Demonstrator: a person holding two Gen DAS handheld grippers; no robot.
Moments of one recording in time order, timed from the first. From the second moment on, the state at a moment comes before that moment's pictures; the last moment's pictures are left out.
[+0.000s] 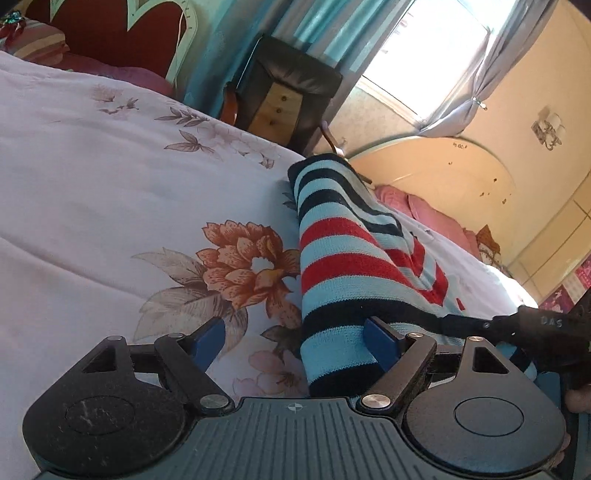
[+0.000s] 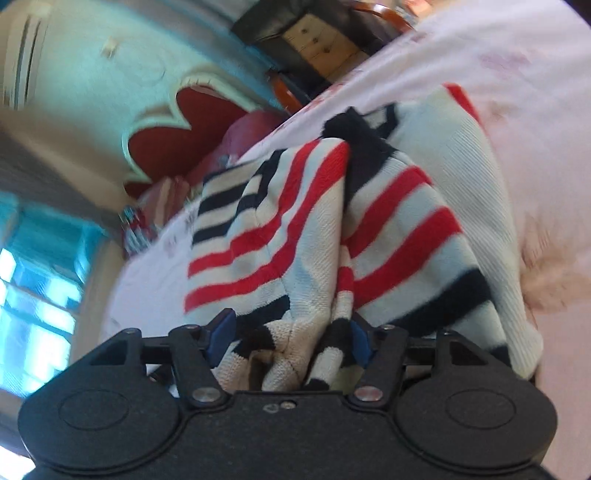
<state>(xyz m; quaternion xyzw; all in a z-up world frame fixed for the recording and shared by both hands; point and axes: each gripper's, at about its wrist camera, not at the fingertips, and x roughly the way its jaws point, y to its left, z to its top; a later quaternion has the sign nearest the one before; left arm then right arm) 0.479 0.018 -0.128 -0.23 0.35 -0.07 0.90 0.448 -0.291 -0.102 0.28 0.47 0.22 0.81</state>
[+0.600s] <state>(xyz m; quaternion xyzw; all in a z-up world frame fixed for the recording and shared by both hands) 0.525 -0.072 -0.116 -0.14 0.36 -0.13 0.91 0.382 -0.289 -0.074 -0.04 0.30 0.14 0.94</state>
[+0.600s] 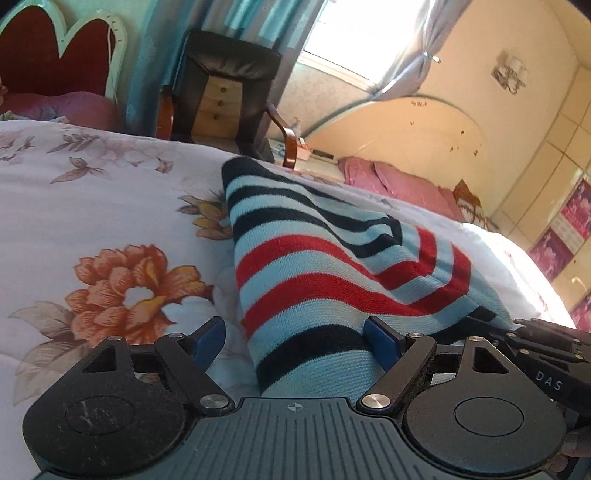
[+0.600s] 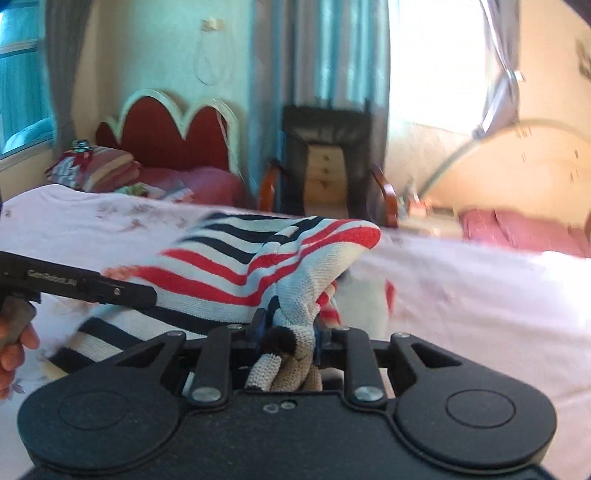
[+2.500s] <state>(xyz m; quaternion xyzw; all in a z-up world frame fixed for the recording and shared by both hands) 0.444 -0.060 -0.115 -0.08 0.34 -0.18 0.92 0.323 -0.344 -0.084 0.01 0.31 0.18 0.93</state>
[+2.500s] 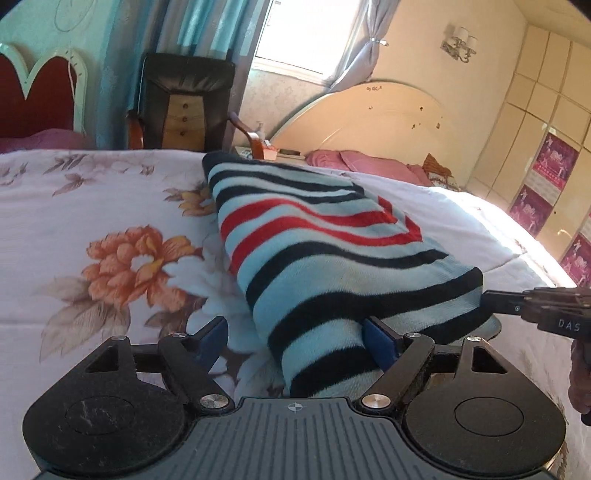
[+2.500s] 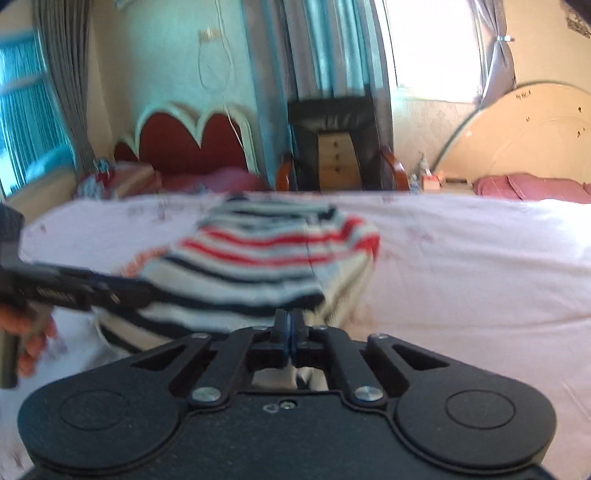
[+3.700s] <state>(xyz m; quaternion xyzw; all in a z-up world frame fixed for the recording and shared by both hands) 0.451 -0.031 -0.097 -0.13 0.35 -0.15 0.91 0.343 -0.397 -0.077 0.19 0.33 0.10 0.92</state>
